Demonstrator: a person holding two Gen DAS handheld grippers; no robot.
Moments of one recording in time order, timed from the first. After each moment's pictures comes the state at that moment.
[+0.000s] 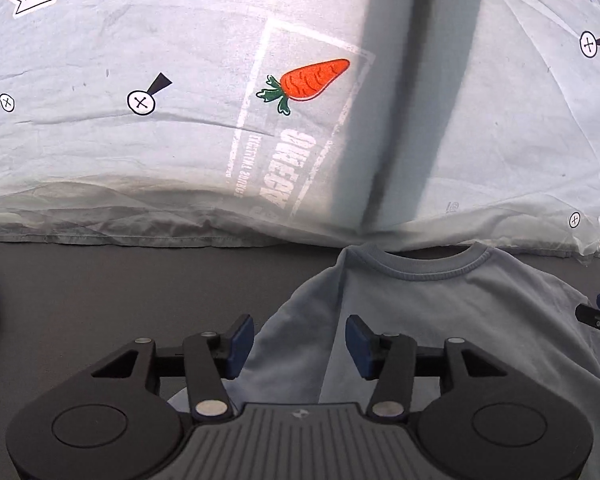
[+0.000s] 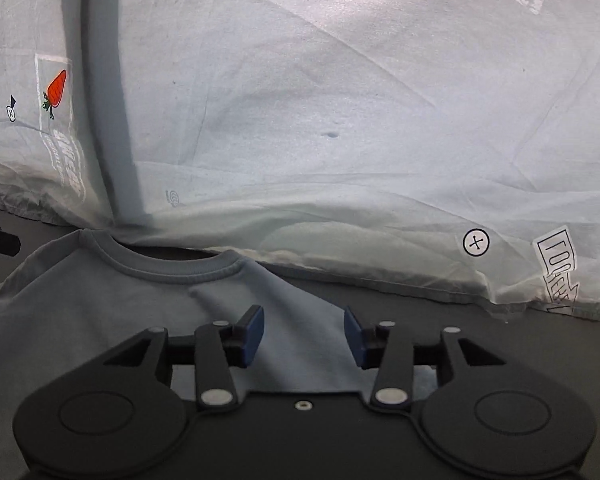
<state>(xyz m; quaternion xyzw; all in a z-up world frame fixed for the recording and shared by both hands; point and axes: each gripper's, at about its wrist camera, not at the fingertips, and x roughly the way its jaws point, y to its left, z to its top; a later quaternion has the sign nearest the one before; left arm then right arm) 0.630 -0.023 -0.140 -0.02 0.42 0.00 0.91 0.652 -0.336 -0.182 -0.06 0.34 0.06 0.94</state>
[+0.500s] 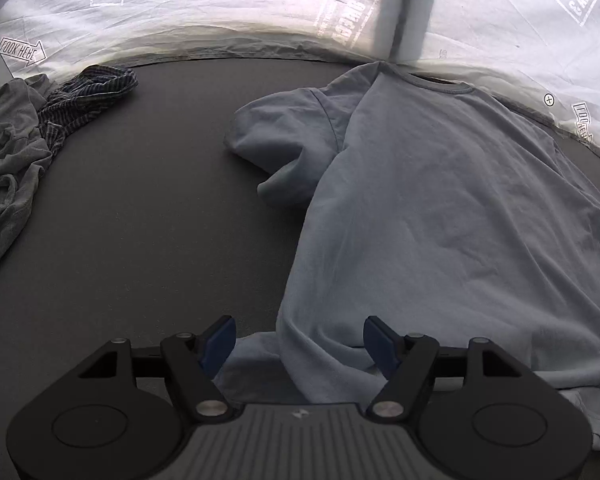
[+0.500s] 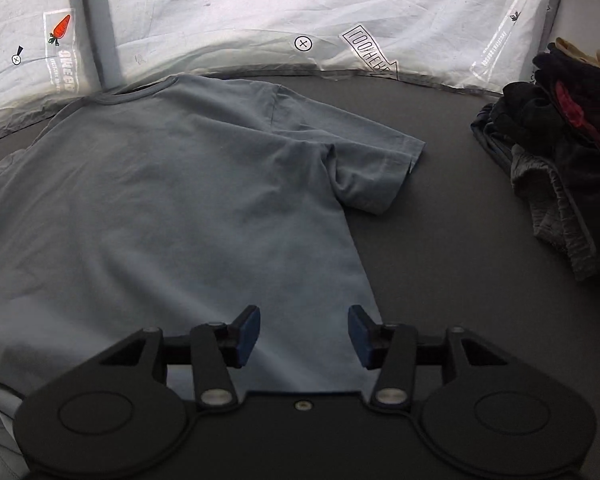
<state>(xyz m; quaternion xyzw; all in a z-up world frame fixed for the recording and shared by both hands) 0.345 -0.019 -0.155 -0.04 0.50 0.07 0.86 0.354 -0.417 -0.200 0.02 0.44 -0.06 0.89</state>
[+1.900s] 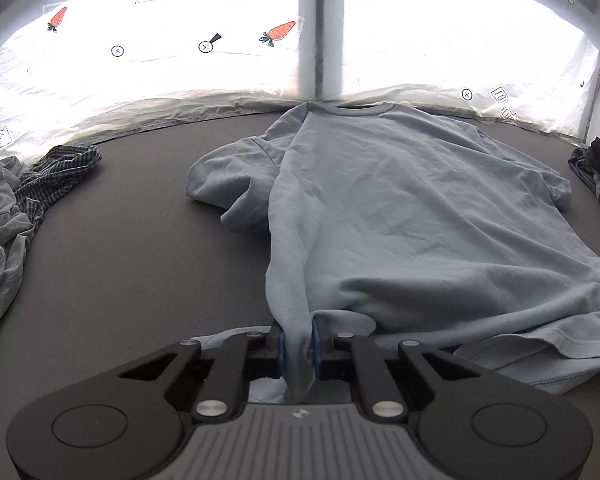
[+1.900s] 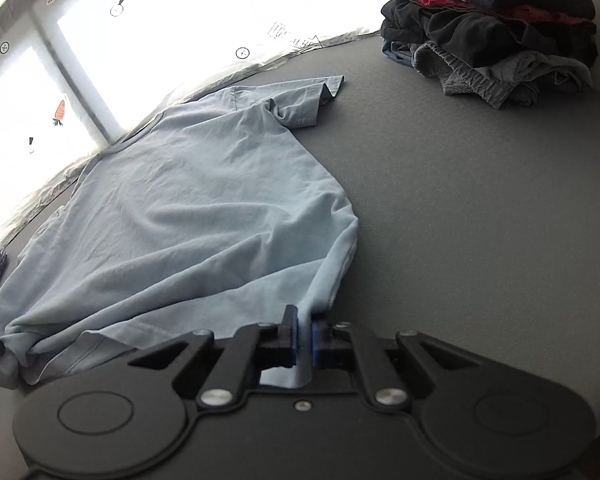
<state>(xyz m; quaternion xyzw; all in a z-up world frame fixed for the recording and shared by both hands) 0.288 -0.022 -0.130 0.03 0.41 -0.02 0.91 0.199 -0.444 -0.184 0.20 0.39 -0.06 0.90</state>
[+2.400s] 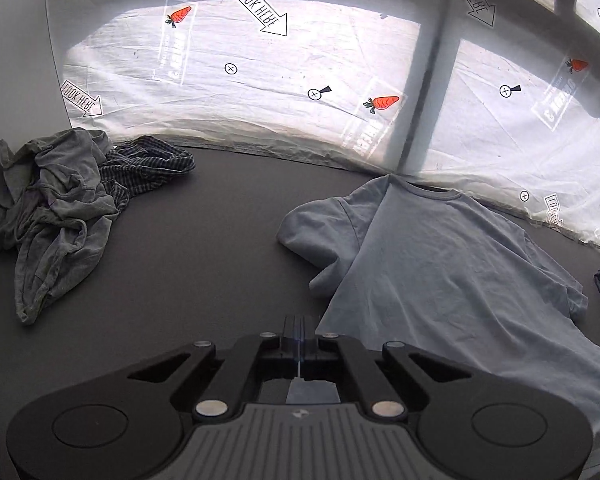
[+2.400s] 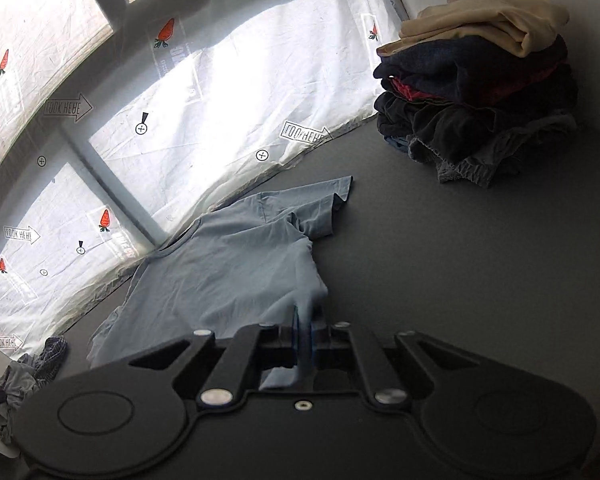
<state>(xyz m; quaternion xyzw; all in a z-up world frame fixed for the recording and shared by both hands) 0.267 0.039 -0.074 -0.08 0.40 0.07 0.91 0.182 -0.484 -0.129 0.22 0.34 -0.09 0.91</state>
